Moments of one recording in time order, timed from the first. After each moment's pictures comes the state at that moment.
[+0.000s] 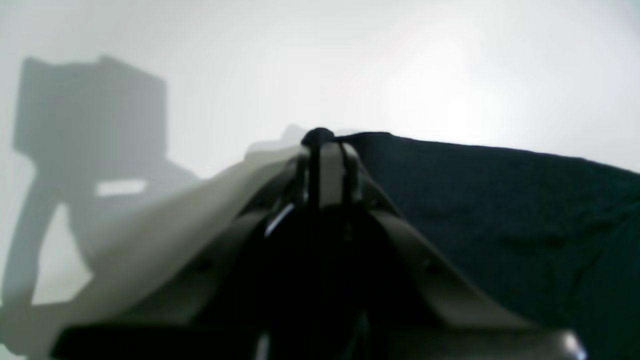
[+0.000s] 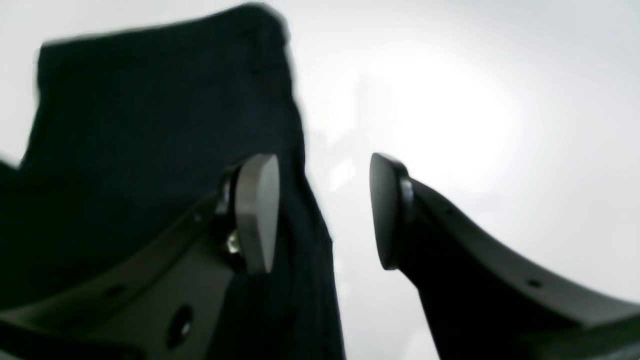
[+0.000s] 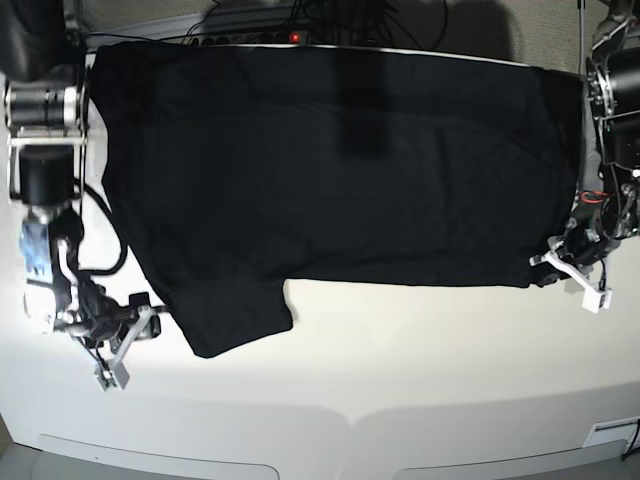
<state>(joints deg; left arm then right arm) -27.4 -23.0 -9.3 27.5 -24.8 -39.1 23.0 32.4 26.1 -4.5 54.1 19.0 26.9 -42.7</state>
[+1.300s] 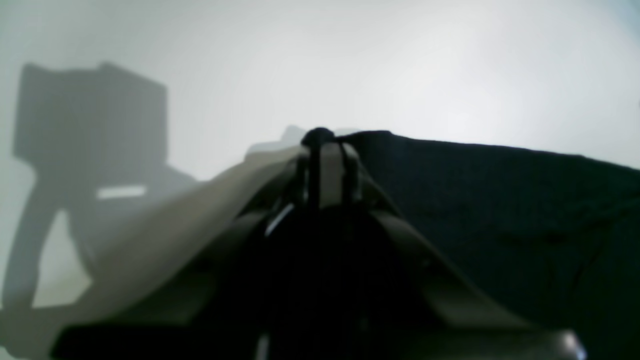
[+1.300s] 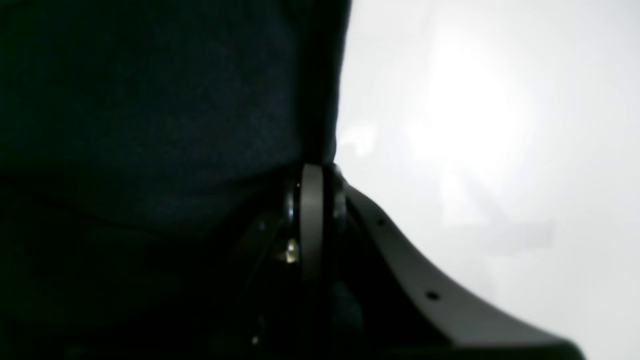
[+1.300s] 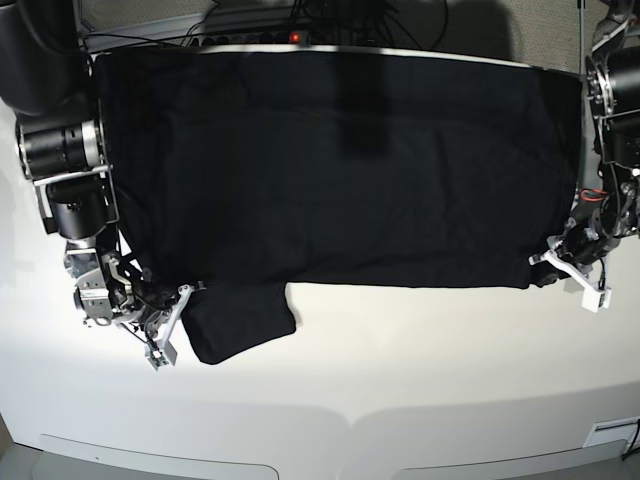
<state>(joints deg) -27.2 -23.0 -9.3 27.5 -24.4 -39.1 21.4 39.4 20.7 -17.3 29.4 10.1 26.8 -29.3</state>
